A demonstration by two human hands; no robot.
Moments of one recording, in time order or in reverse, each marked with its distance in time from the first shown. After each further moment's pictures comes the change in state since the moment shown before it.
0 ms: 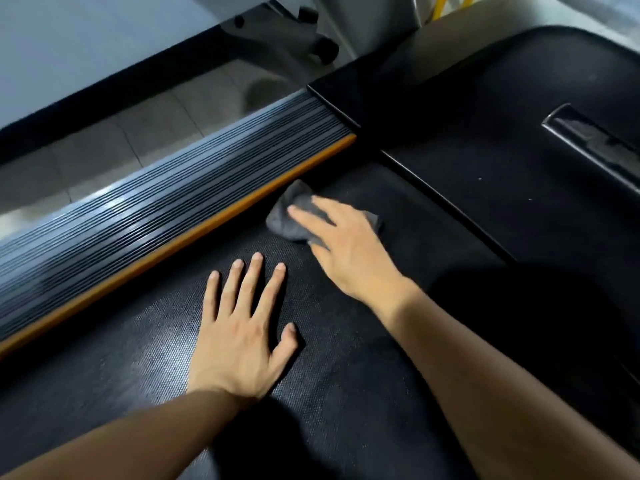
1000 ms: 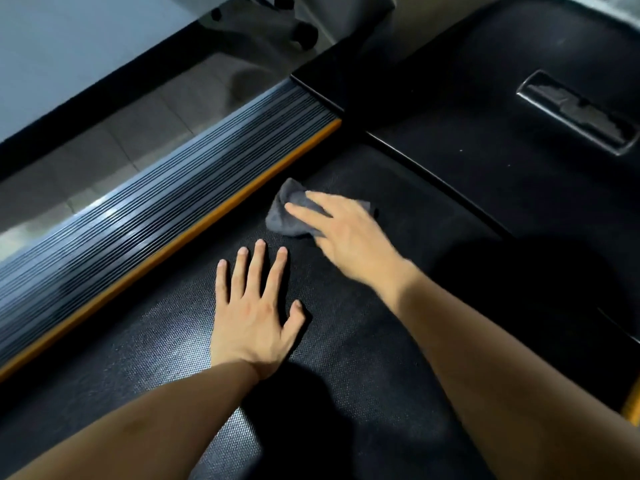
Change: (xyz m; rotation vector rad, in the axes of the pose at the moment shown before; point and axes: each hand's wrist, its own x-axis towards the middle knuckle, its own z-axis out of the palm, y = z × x) left_hand -0.002 0.000 -0.001 -0.012 -0.001 -0.010; right_hand -0.017 -0.014 0.001 -0.078 0.014 0.000
